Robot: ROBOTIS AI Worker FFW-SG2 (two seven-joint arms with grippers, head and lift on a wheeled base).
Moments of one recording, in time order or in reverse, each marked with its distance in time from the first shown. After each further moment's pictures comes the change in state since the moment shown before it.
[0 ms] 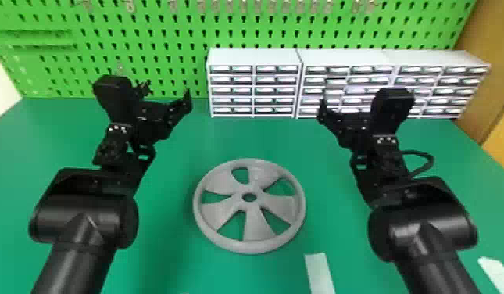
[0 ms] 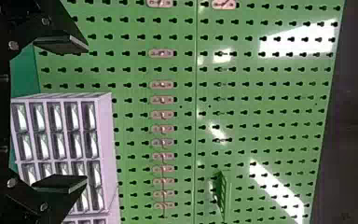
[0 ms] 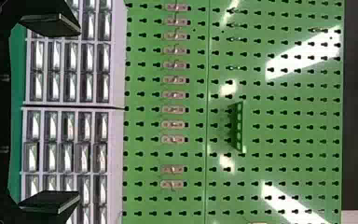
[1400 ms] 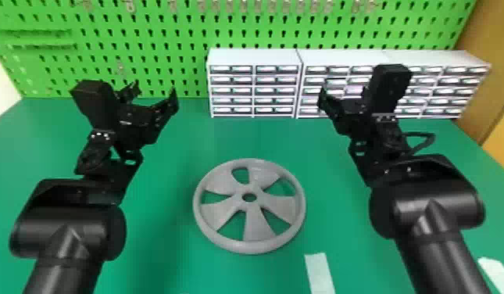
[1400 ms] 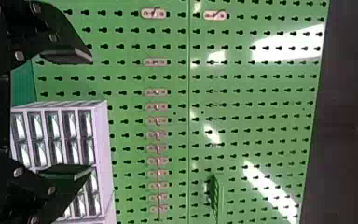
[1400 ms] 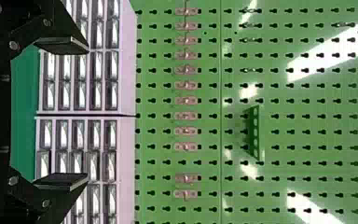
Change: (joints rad) left arm 0.063 0.000 0.038 -0.066 -0.001 -0.007 -0.001; right arm -0.033 0.036 -0.025 -0.082 0.004 0.213 0.013
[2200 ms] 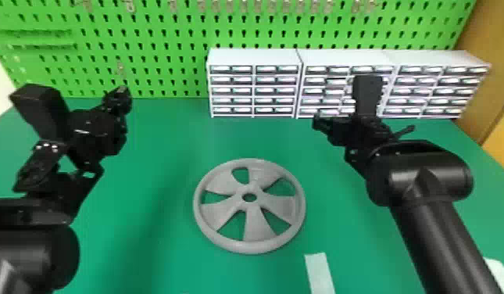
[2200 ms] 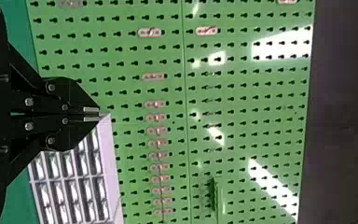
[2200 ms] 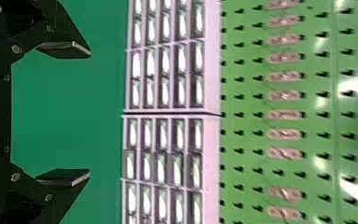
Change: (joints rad) left arm 0.148 0.048 0.118 -0.237 0.014 0.110 -0.118; right arm -0.161 0.001 -0.025 0.217 -0.049 0.283 0.053
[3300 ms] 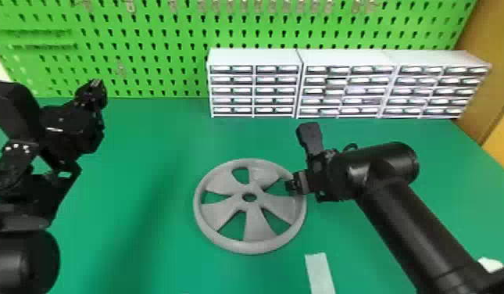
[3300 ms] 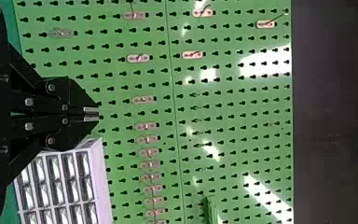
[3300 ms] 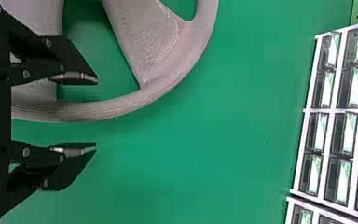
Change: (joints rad) left arm 0.044 -0.010 0.082 -0.086 -0.033 0.008 0.019; right arm -0.175 -0.003 0.265 0.305 -0.147 0.465 0.000
